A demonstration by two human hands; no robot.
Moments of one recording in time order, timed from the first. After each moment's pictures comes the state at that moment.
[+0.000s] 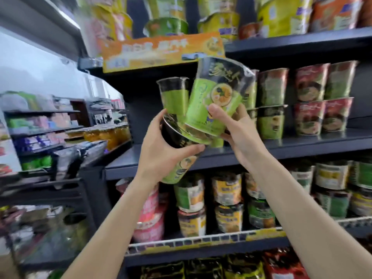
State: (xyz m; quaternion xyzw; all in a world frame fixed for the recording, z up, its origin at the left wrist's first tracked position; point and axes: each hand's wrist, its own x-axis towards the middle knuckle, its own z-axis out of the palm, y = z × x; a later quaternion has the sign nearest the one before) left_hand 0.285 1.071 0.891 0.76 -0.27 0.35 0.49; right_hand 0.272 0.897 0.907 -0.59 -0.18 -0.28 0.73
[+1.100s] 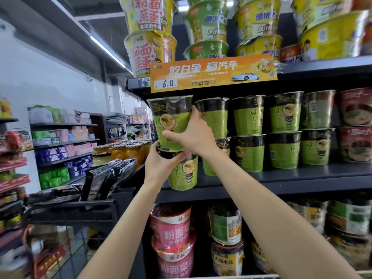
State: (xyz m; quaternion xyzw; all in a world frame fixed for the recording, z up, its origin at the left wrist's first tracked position) left_hand 0.403 1.168 0.893 0.72 -0.16 0.31 0.60; right_hand 0.374 1.048 0.964 -0.85 -0.14 -0.36 0.35
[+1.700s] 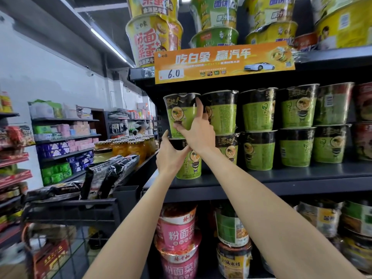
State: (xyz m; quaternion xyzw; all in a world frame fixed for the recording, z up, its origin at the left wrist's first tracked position) left_hand 0.459 1.149 0.898 0.82 -0.06 0.35 0.44; right_hand 0.440 1.059 0.950 -0.84 -0.07 -0.44 0.32
